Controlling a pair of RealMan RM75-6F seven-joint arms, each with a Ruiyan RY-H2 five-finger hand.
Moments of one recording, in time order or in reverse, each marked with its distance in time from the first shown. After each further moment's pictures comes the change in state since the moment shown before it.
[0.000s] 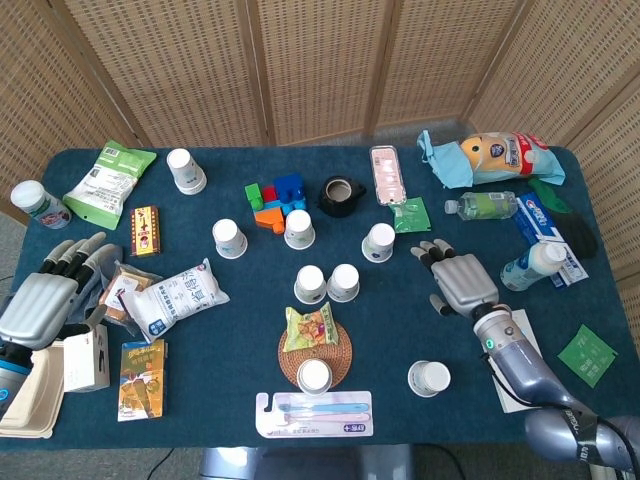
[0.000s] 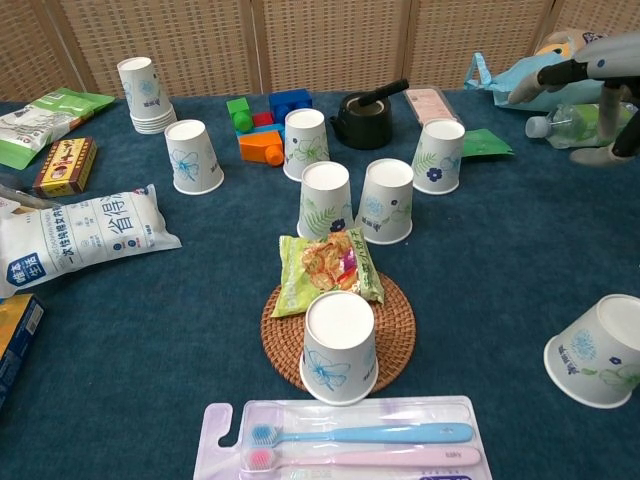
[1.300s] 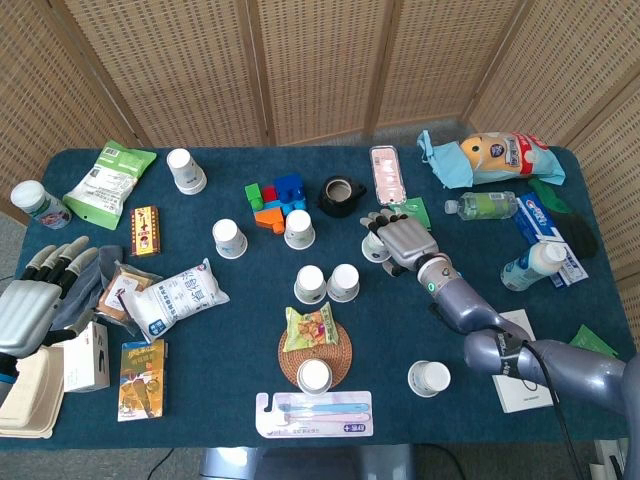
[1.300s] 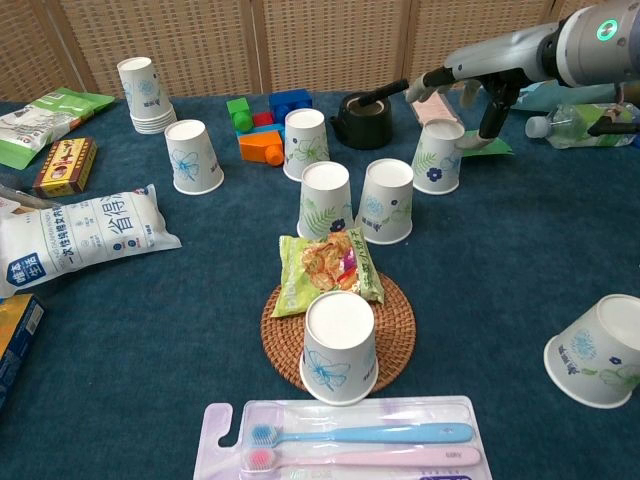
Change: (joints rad) left arm 0.040 0.022 0.017 -0.006 -0.006 0.042 -0.015; right arm 0.236 -0.255 0.105 0.470 0.078 -0.364 0.085
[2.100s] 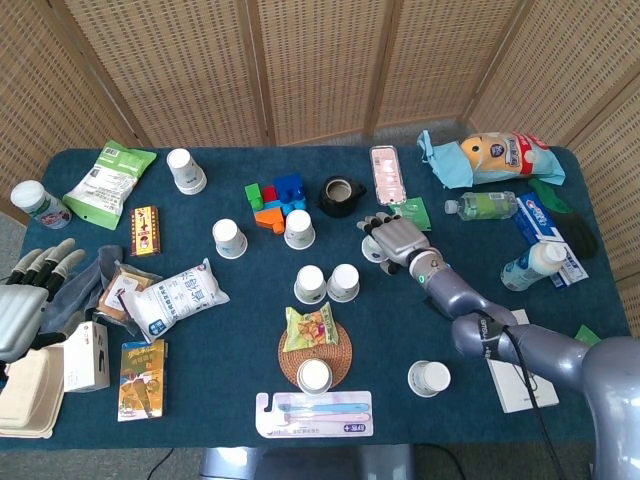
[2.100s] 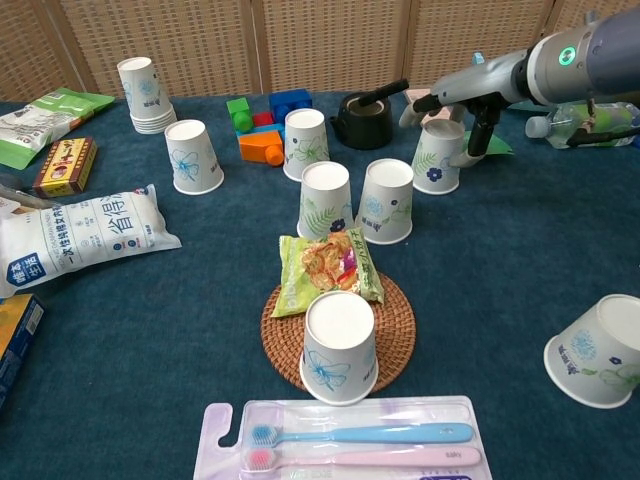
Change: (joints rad) left arm 0.027 0.004 0.006 0.011 -0.004 0.022 -0.023; right arm 0.064 -0.097 -0.044 0.198 -0.045 -0.134 0.079
